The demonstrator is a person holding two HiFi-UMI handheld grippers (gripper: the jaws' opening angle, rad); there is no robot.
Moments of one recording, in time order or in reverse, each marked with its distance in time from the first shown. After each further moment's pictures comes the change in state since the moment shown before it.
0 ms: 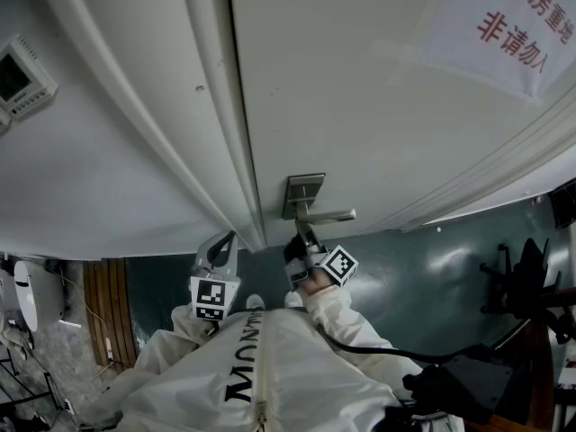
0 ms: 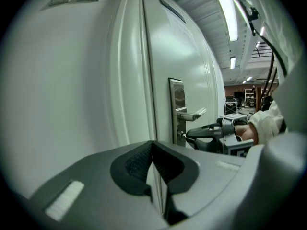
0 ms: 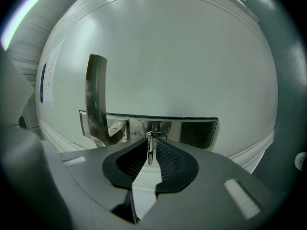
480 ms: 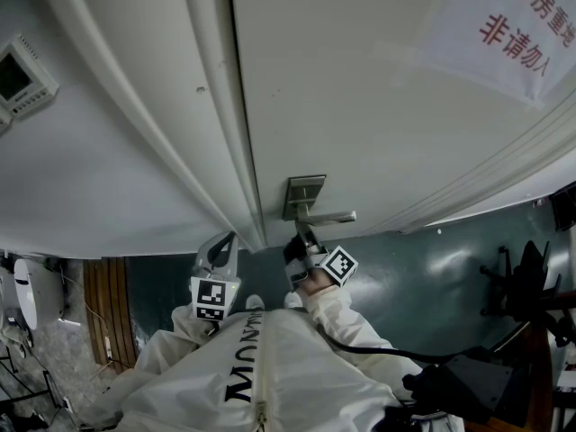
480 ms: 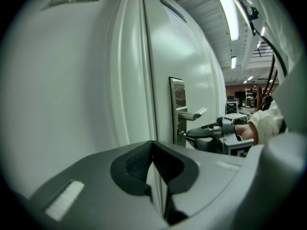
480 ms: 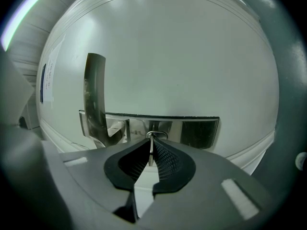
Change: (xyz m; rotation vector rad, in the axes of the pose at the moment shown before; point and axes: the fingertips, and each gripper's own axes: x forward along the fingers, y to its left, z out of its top) left arm 0.001 0.001 -0.002 -0.004 0.006 0.008; right arm 0.002 -0.001 0.000 0.000 0.011 0.003
